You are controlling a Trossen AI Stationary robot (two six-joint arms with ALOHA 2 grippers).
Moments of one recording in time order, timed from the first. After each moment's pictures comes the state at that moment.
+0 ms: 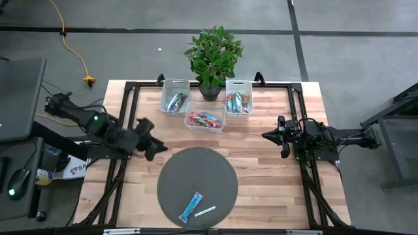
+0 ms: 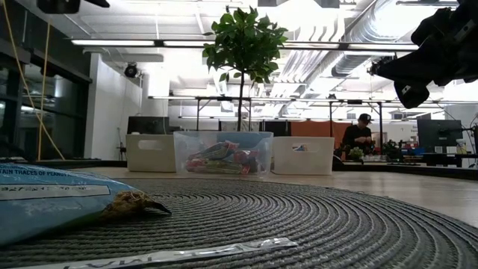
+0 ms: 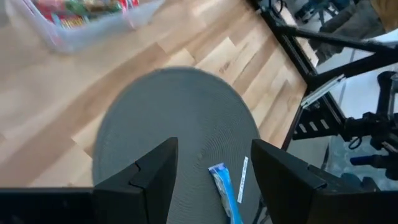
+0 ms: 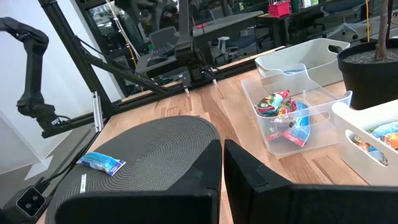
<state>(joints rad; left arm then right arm) -0.46 0.91 1.05 -0.87 -0.38 -1.20 0.03 0.06 0.07 -0.09 0.07 0.33</state>
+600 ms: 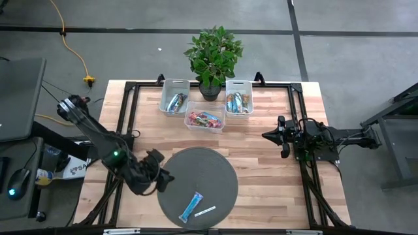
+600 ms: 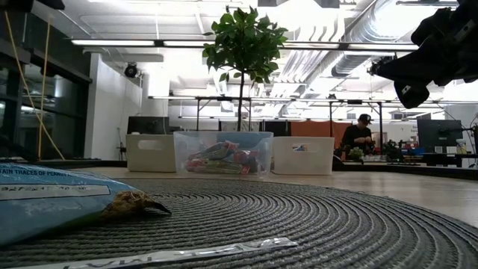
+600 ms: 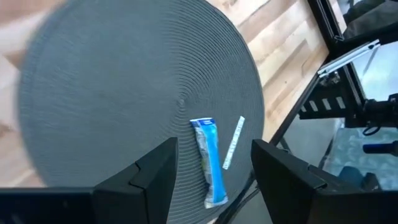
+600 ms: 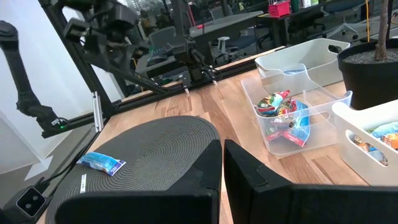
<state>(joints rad) -0.76 1.25 1.05 -0.72 -0.48 -1.60 0.03 0.06 0.07 -0.09 0.07 0.33</state>
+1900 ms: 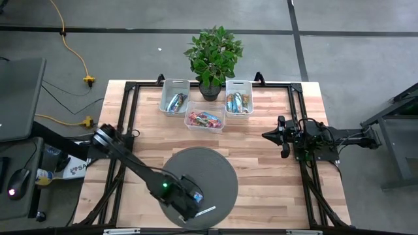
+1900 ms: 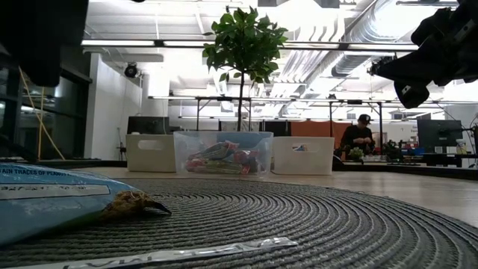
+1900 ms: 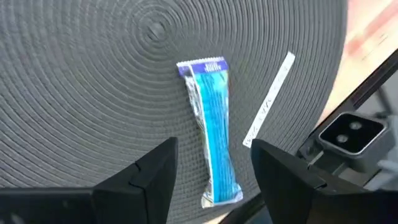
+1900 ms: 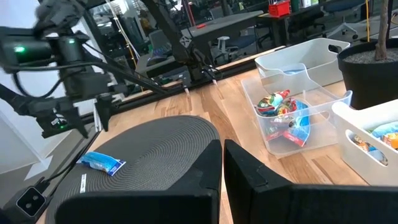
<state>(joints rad) -0.65 1.89 1.50 -0.83 -0.13 -1.50 0.03 0.06 0.07 -0.09 0.07 0.33</state>
